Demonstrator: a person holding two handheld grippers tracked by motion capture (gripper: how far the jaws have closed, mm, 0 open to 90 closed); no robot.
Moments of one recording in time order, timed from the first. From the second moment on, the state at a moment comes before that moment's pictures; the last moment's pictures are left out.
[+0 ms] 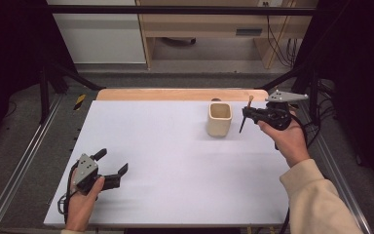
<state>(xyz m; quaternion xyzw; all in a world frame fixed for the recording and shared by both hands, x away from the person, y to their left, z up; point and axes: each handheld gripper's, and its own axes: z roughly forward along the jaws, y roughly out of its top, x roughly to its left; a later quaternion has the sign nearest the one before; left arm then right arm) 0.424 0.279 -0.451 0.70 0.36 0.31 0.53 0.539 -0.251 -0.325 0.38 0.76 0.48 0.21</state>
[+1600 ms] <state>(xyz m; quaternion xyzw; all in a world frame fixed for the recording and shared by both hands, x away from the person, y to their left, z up) 0.427 0.285 -0.452 0.70 0.37 0.30 0.54 0.584 -0.219 -0.309 0.39 0.72 0.50 0.28</state>
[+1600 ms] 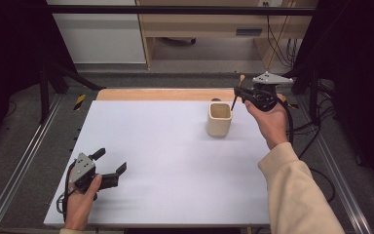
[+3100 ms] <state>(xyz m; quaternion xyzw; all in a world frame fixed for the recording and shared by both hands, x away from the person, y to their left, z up) 0.422 0.290 -0.444 0.67 0.35 0.31 0.58 0.590 -0.202 -0.337 0.39 0.74 0.49 0.26</state>
